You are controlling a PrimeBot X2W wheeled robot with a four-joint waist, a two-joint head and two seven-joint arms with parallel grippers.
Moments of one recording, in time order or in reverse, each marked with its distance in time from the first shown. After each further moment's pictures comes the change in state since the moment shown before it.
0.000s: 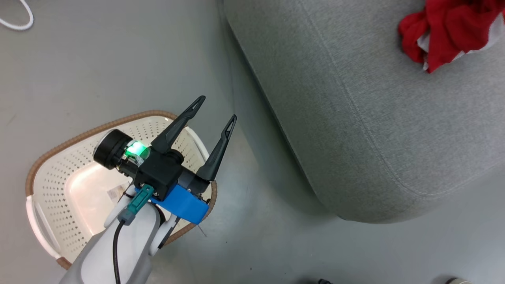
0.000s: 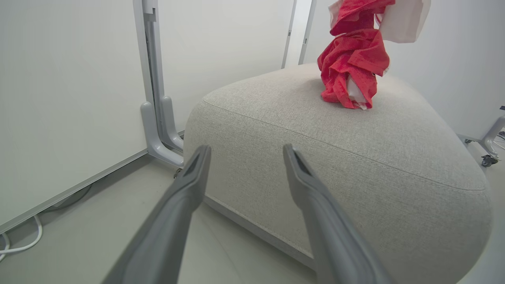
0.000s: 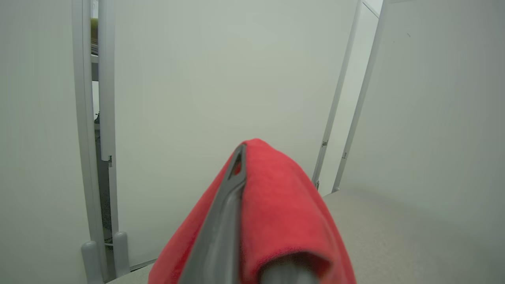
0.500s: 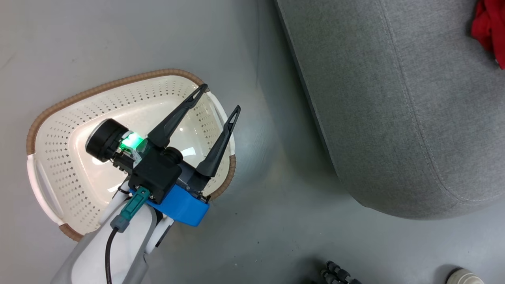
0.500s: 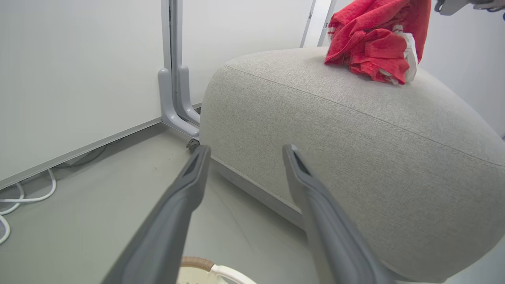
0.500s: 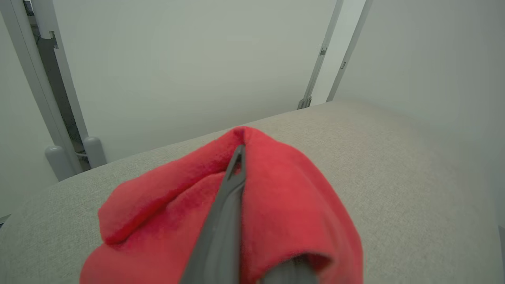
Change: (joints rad) left arm -0.012 0.045 -0.012 -0.137 0.011 0.012 0.040; right arm 0.077 0.002 -0.190 0.205 -0.074 0.000 -0.079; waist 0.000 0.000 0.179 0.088
